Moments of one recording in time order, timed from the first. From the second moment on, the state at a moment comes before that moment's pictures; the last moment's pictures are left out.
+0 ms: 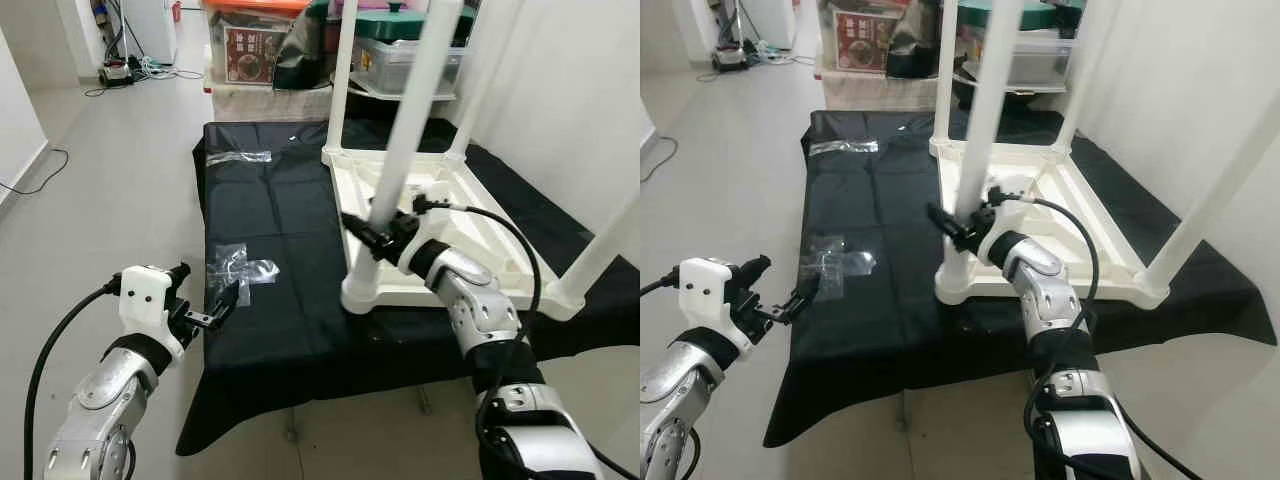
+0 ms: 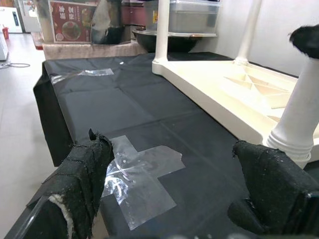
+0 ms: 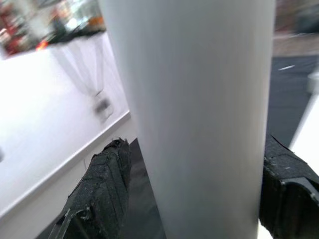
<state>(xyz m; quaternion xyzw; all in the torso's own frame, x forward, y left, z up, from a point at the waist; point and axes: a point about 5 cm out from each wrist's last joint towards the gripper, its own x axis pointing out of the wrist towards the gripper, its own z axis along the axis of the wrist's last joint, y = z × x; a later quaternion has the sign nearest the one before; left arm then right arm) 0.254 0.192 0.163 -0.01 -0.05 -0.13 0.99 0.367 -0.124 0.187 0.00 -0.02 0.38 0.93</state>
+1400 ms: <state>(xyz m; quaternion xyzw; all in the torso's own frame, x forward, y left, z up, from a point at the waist) 0.251 0.192 0.161 -0.01 -0.04 -0.13 0.99 0.357 -0.127 0.155 -0.03 0.07 0.06 1.00</state>
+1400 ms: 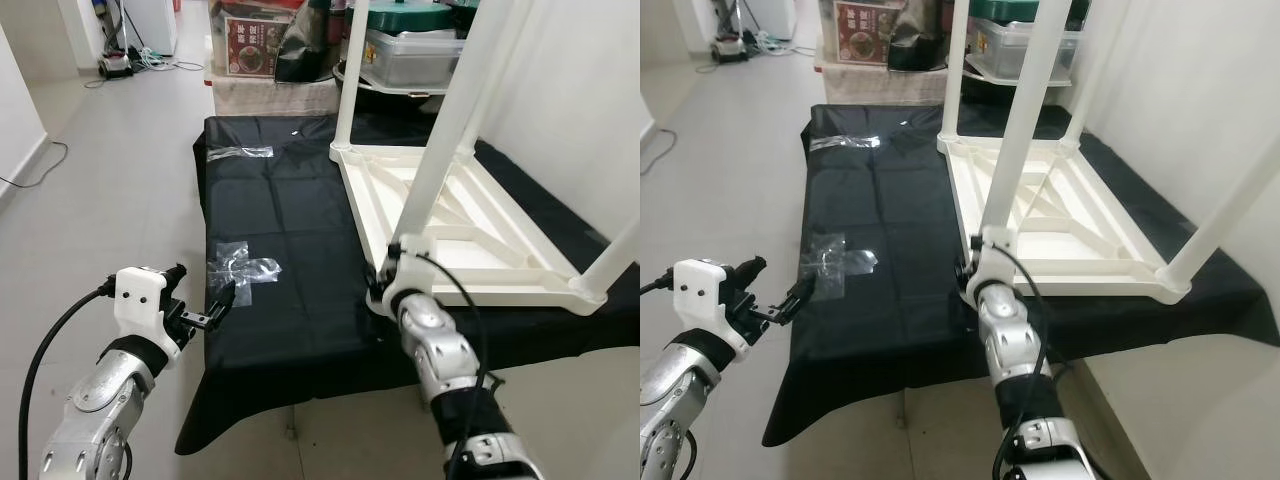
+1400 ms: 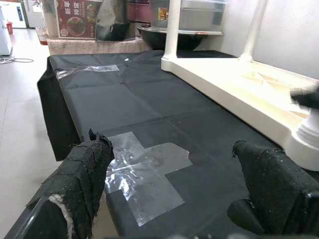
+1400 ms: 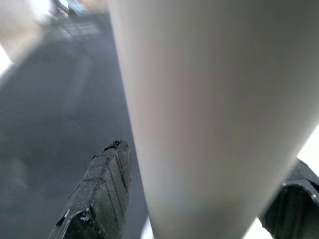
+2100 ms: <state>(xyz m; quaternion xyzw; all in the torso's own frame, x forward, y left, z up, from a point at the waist) 0.255 0.191 0.163 -0.01 -0.05 -0.13 0.99 0.378 -0.090 0.201 -0.03 -0.05 0.44 0.90</state>
